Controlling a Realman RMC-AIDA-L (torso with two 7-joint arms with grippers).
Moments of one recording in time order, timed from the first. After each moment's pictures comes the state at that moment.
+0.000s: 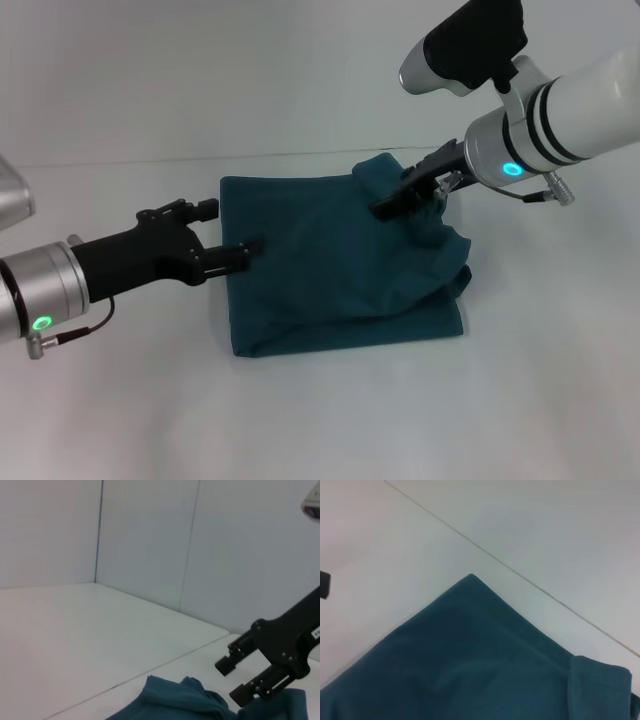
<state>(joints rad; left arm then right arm) -0.57 -2.13 0.82 0.65 1.77 1.22 -1.36 0.85 2.10 -1.24 -0.96 -2.61 -1.03 2.44</state>
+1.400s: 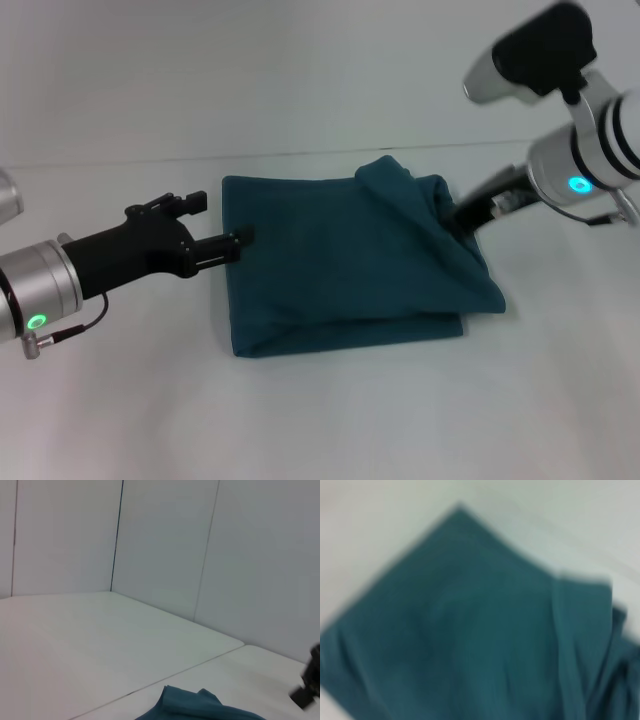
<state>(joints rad) -0.56 -2.14 0.77 0.65 1.77 1.21 -1.34 0.74 2.09 -1.18 -1.14 -2.65 -1.25 2.49</state>
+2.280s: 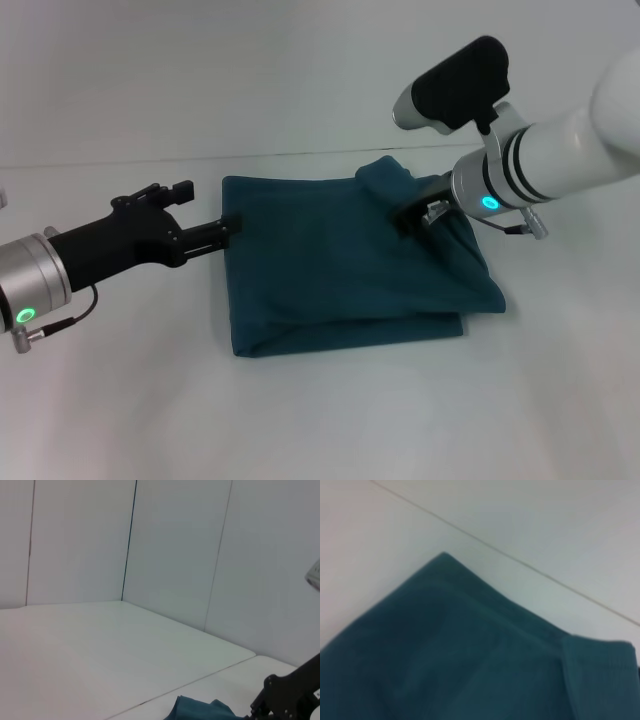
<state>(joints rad) -0.56 -2.14 0.74 0.65 1.76 1.22 -1.33 0.95 2.09 -1.19 -0.59 -2.58 -0.77 2.39</state>
